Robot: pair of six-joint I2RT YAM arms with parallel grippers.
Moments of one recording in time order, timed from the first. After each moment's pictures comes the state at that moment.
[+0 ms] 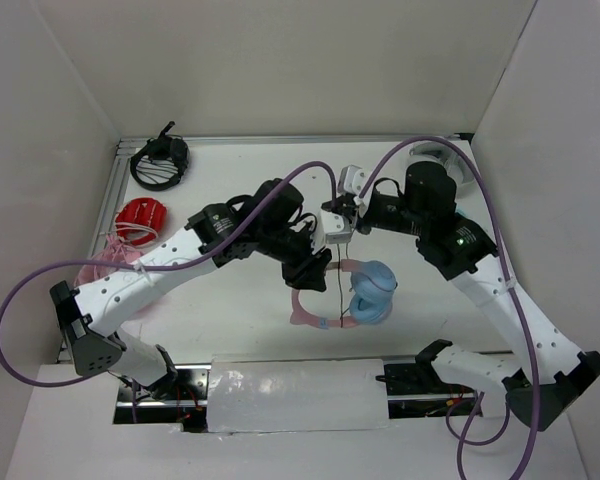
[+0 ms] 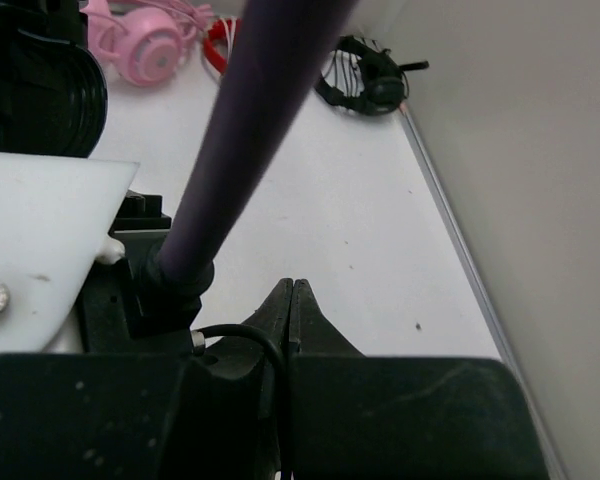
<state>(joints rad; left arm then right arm) -0.93 1.47 1.55 -0.82 0.56 0.17 0.57 1.05 1.25 -0.41 -0.57 -0.58</state>
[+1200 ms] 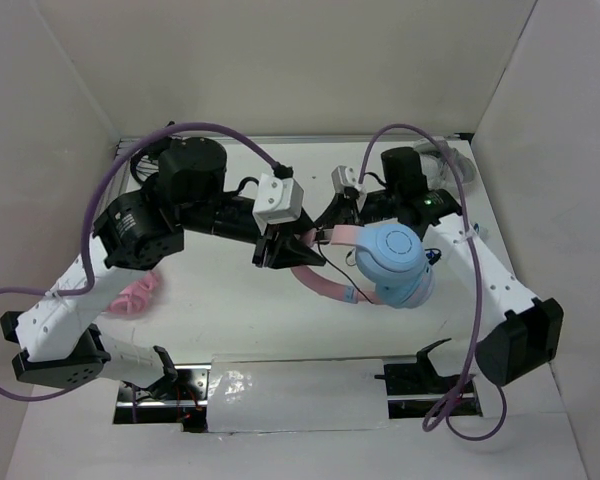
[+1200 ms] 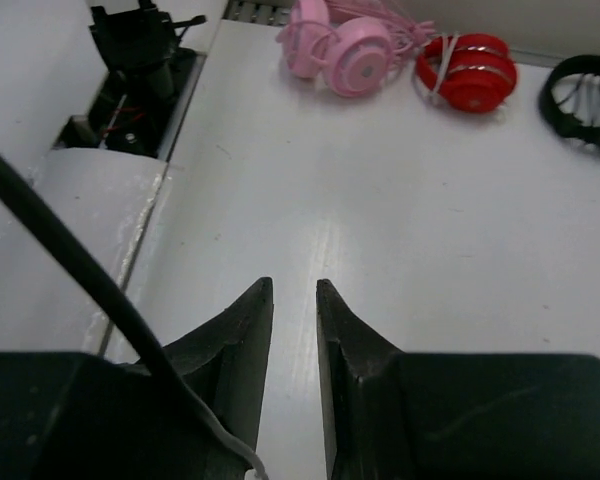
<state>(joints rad) -0.96 1.35 1.94 -0.82 0.69 0.23 0.39 1.31 1.28 -0.55 -1.18 -0.71</state>
